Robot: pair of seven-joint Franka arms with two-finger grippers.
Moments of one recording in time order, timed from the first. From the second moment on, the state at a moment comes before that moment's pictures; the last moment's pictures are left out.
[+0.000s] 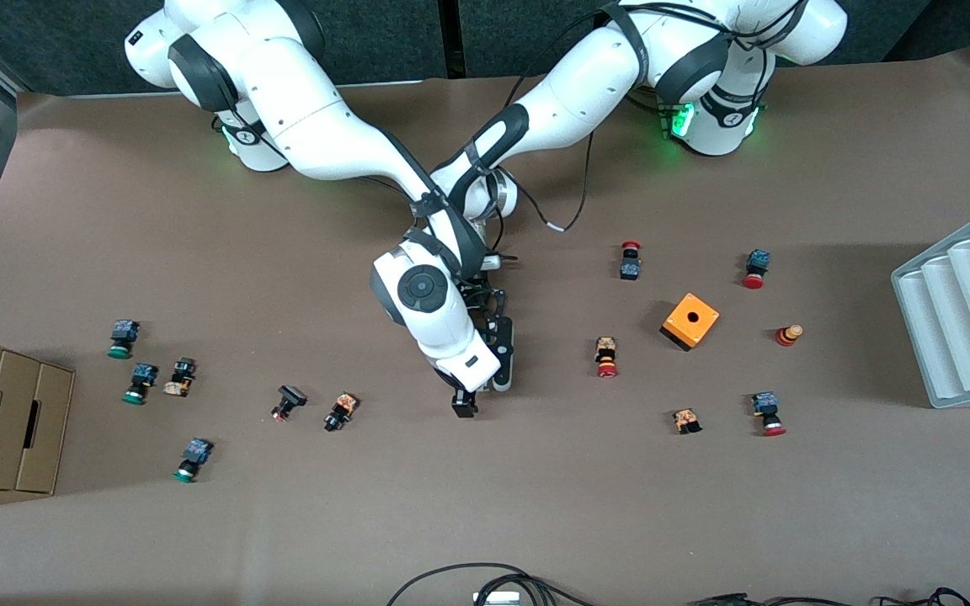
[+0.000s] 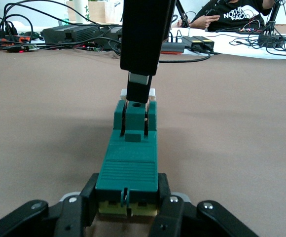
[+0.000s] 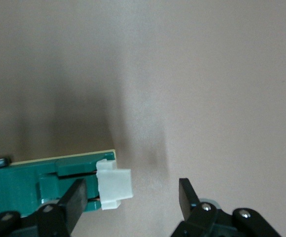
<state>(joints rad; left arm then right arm) -0.89 0.98 -0.26 -1.59 1.81 1.98 -2.50 0.77 0.86 -0.15 -1.39 0.16 2.48 -0.91</state>
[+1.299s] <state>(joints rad) -0.89 0.98 -0.26 -1.59 1.81 1.98 -2.50 0.78 0.87 -0.15 -1.39 0.16 2.49 -0.91</state>
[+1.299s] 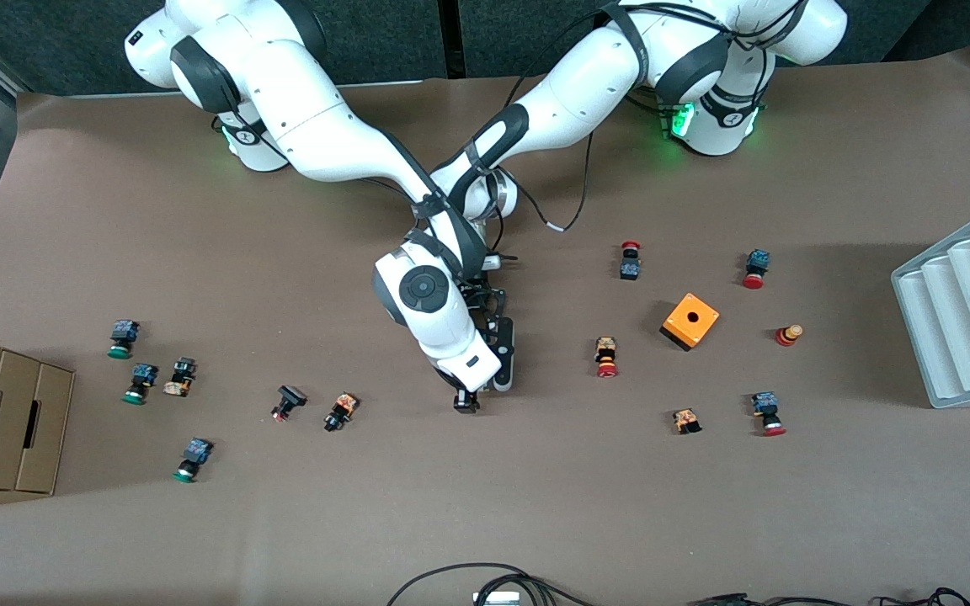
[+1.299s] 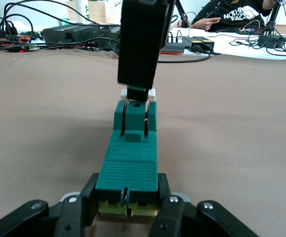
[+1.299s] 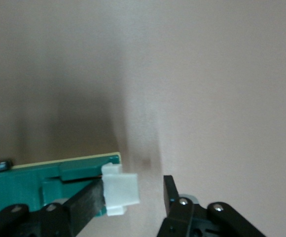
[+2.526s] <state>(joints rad) -0.89 0.98 -0.26 -1.59 1.81 1.98 -2.50 0.78 0.88 -0.15 -1.39 0.16 2.48 -0.90</state>
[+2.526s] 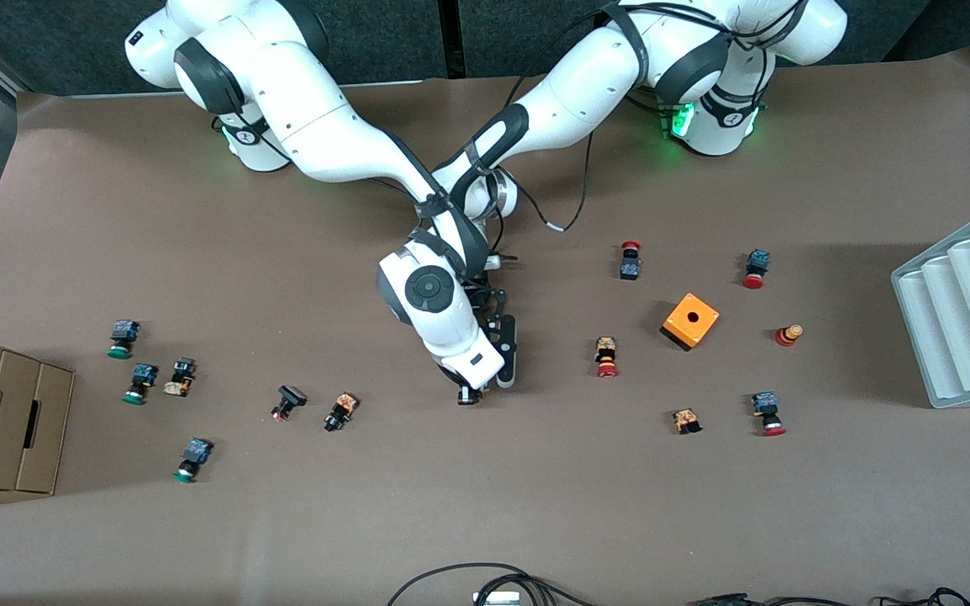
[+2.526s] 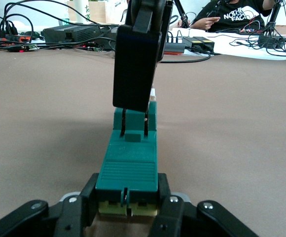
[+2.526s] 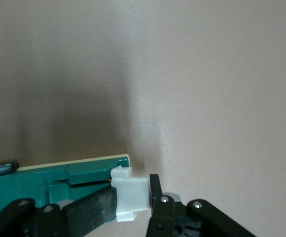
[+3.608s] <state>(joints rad) -0.89 0.98 -0.26 -1.59 1.81 1.98 -2.50 0.79 0.85 -0.15 -1.39 0.16 2.42 -0.90</state>
